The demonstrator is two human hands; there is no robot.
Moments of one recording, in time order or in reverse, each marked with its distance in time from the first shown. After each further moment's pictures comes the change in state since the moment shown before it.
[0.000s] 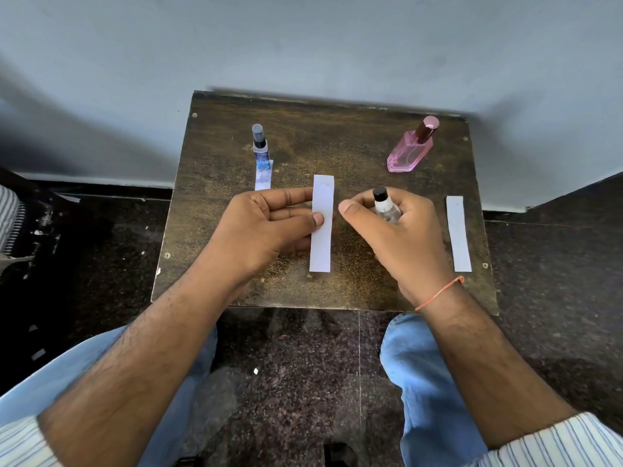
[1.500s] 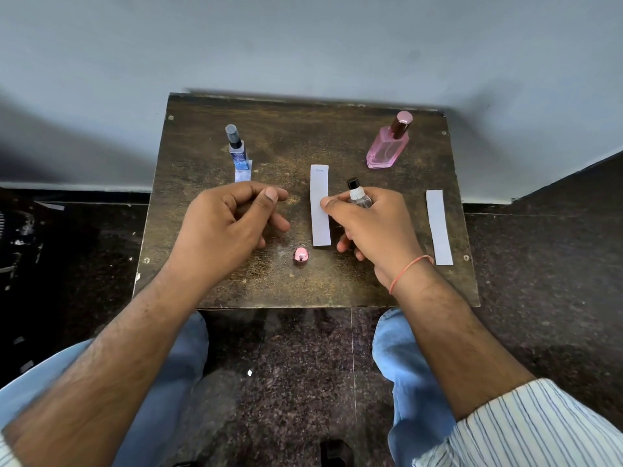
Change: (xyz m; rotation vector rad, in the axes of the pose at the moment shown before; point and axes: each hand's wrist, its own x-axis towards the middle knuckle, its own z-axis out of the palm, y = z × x) left_hand 0.002 -0.001 -0.014 0.585 0.184 0.305; right_hand 0.016 0.000 0.003 -0.003 -0.055 0.346
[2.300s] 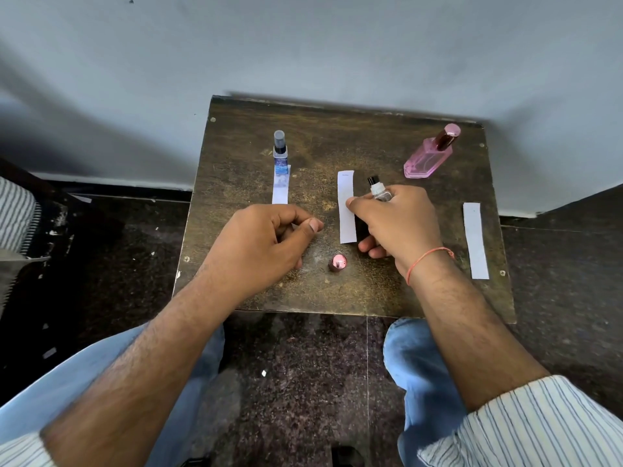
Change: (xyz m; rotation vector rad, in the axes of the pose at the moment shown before) left_hand -0.007 -0.007 -0.016 0.166 -0.143 -0.019; right_hand 0.016 -0.017 0.026 -0.135 0.091 0.041
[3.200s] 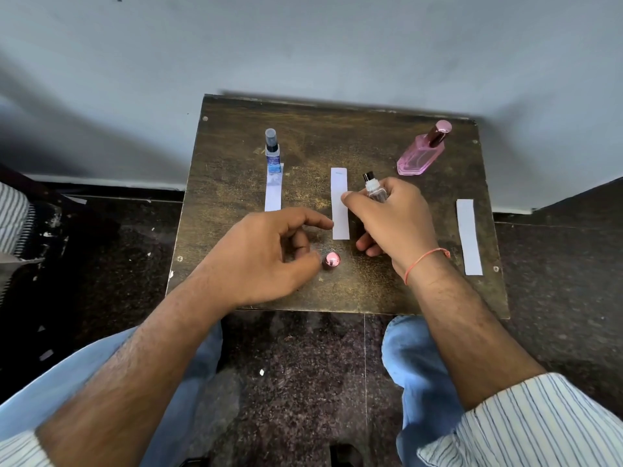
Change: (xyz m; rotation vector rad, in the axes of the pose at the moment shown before) left_hand -0.003 0.000 0.002 0.048 -0.180 0.195; right_hand -0.002 0.005 -0.005 0.008 0.013 -0.084
